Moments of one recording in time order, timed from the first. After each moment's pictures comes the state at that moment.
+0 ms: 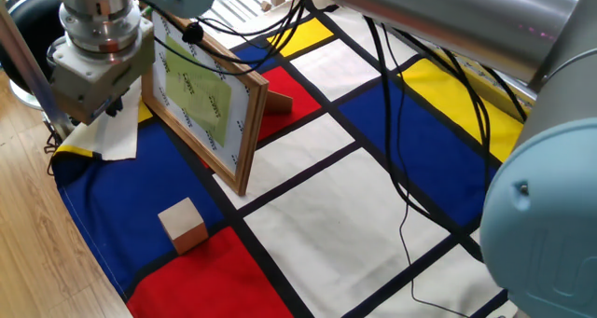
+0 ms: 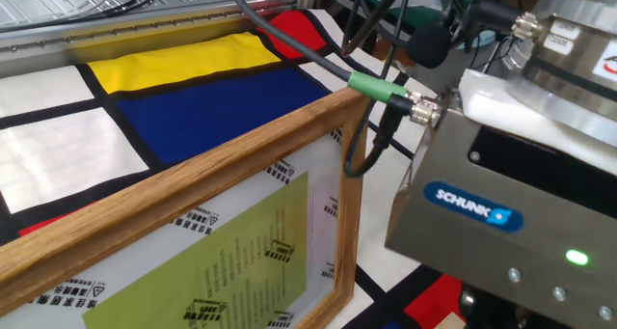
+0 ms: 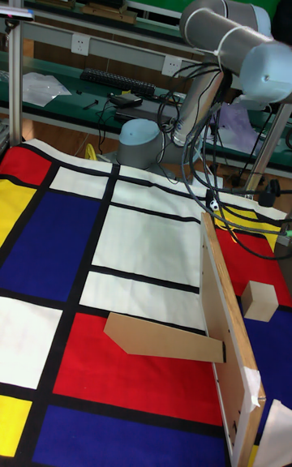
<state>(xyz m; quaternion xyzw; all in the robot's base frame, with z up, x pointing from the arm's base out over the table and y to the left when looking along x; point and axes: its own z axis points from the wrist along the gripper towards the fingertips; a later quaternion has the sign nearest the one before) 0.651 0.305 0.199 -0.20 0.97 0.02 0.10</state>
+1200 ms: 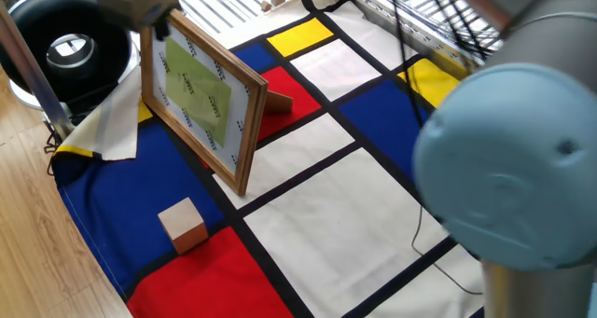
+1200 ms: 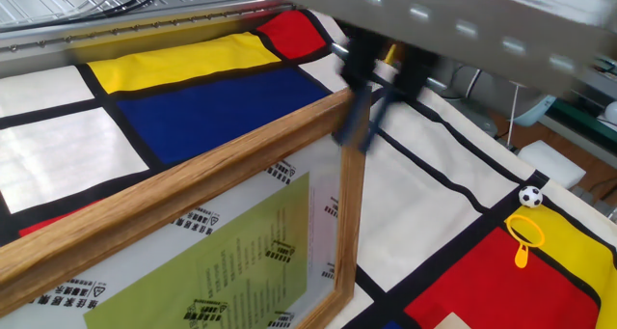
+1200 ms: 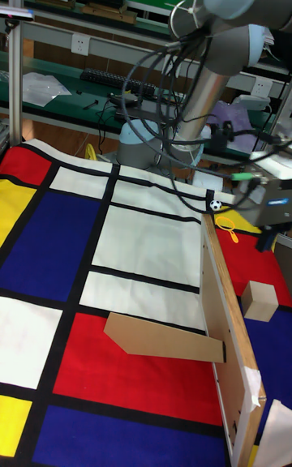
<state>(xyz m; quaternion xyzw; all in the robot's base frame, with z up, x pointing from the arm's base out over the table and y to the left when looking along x) 0.651 0.171 0.273 -0.23 0.97 -0.01 0.05</state>
